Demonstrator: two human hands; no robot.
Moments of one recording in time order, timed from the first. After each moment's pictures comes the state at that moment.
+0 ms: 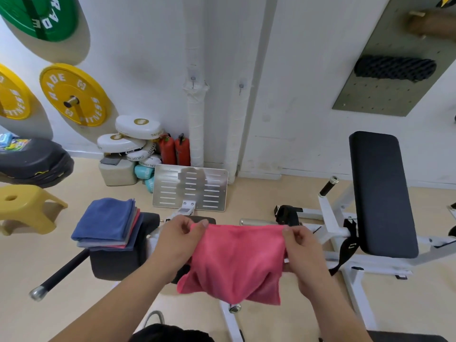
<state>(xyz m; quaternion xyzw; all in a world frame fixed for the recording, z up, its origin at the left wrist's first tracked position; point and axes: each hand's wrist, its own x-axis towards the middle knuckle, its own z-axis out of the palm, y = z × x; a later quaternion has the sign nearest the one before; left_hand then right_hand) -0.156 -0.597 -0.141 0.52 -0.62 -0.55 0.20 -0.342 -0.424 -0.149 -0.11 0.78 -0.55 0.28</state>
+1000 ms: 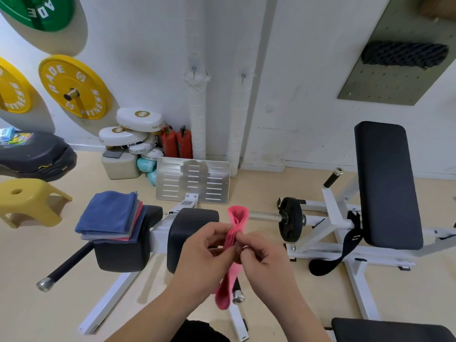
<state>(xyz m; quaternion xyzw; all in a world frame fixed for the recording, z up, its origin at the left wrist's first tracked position) -0.154 -0.529 -0.120 0.38 -0.62 -0.65 0.23 -0.259 -0.438 -0.136 -0.33 0.75 -0.52 0.25</state>
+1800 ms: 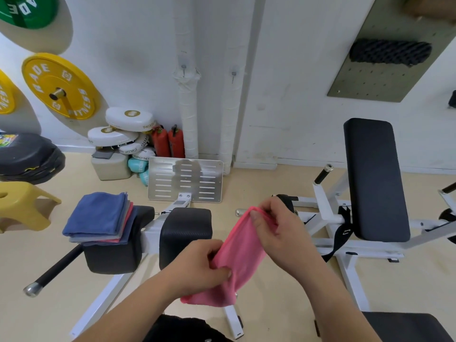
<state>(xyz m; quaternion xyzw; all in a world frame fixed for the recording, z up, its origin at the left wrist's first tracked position) -0.153 -0.560 -0.160 0.25 -0.85 -0.47 -0.02 -0.321 -0.429 -0.101 -0.44 0.79 -0.40 0.14</state>
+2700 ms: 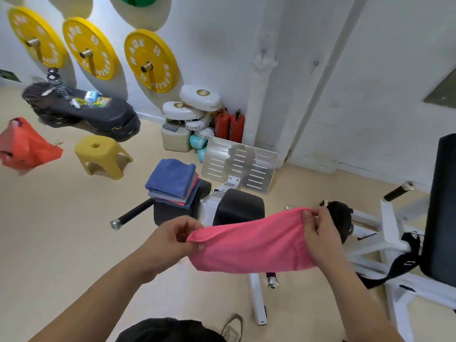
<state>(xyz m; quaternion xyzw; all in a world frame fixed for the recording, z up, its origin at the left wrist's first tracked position) 0.009 -0.601 -0.149 0.48 -0.64 -0.60 0.10 -0.308 -0.478 -0.179 -0.34 0.83 -0.39 0.21</state>
